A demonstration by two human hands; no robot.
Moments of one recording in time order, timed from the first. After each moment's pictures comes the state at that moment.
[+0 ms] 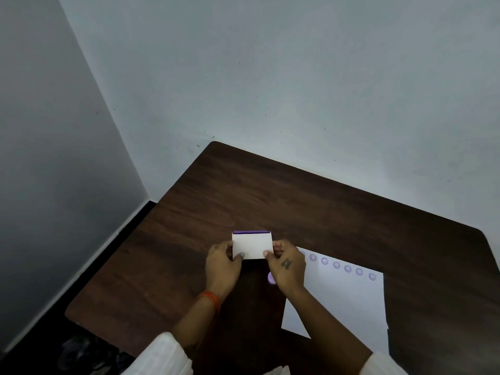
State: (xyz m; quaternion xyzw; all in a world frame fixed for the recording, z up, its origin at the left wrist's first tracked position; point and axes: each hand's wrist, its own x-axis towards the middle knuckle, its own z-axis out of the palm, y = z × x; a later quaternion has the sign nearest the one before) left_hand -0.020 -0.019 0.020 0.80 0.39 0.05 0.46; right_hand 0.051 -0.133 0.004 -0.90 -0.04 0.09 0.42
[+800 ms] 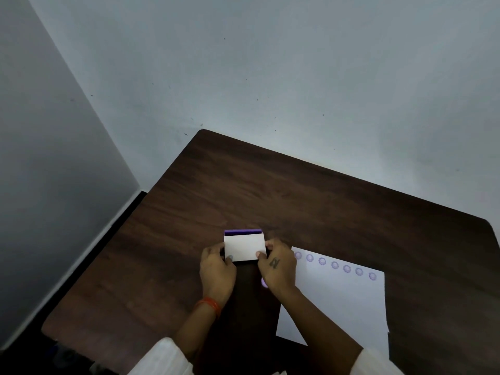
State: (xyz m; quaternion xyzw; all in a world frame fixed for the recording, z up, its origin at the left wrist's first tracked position) left_hand 0.001 -0.026 -0.002 0.78 0.43 0.06 0.45; right_hand 0.068 -0.123 -0.019 -0.92 -0.05 0.11 0.37
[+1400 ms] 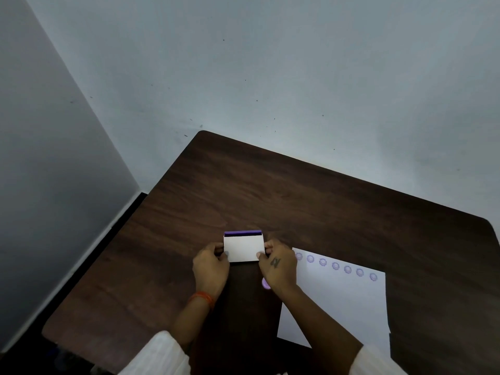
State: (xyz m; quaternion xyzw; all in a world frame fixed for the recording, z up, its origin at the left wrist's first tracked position) left_hand 0.004 -0.008 -0.009 0.78 0.44 0.06 0.45; right_hand 0.074 -0.123 -0.015 -0.92 -0.04 0.14 0.35
